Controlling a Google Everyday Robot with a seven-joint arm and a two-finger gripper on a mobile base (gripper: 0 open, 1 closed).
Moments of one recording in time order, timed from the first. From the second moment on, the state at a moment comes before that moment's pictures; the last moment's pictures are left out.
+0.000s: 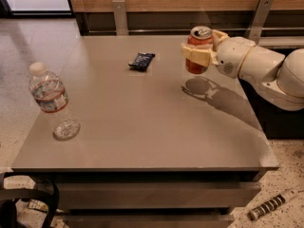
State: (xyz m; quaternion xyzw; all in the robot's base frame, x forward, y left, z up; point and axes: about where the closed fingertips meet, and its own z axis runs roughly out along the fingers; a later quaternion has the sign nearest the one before) arm 0.650 -0.128 0.955 -0.33 0.62 0.22 0.68
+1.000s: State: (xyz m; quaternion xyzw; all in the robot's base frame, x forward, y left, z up) arm 0.545 -0.030 0.962 -0.39 0.56 0.32 0.65
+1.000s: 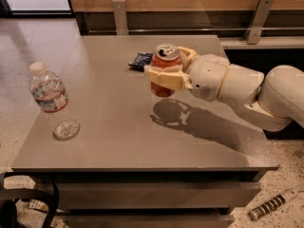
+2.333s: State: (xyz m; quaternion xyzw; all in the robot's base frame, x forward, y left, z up) arm 0.500 0.052 0.937 -0.45 0.54 0.41 0.59
